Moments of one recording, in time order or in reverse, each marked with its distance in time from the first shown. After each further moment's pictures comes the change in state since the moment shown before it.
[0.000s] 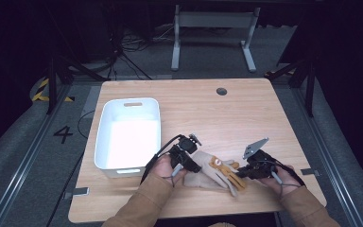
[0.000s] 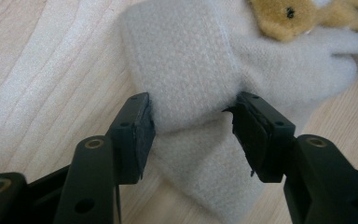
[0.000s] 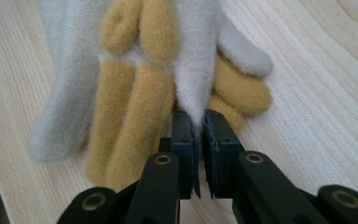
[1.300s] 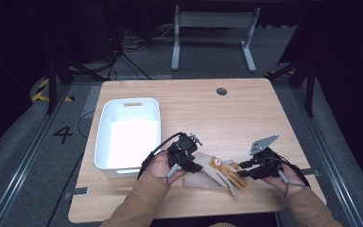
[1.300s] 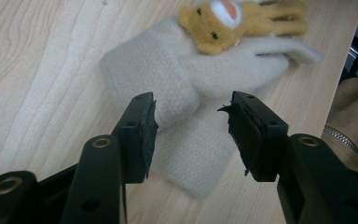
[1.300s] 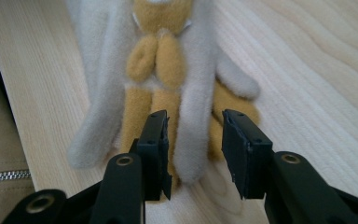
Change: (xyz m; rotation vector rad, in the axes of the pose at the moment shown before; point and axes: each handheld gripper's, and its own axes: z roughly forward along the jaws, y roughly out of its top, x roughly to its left) left arm -0.017 -0.002 -0.034 -0.064 -0.029 0.126; right arm 0.000 -0.001 -0.020 -0.114 0.033 0.018
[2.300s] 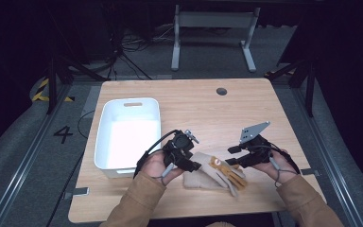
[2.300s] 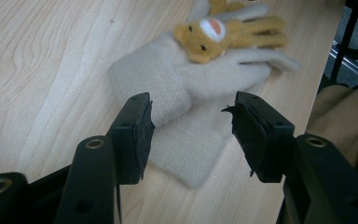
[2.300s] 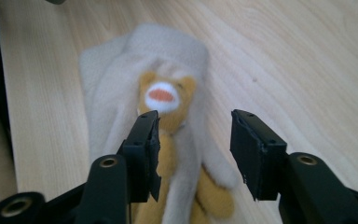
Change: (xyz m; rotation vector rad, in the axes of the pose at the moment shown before) left arm -0.004 -0.002 -0.022 -0.049 0.004 0.017; right arm -0.003 0.050 -0.005 -0.088 0.003 -0.126
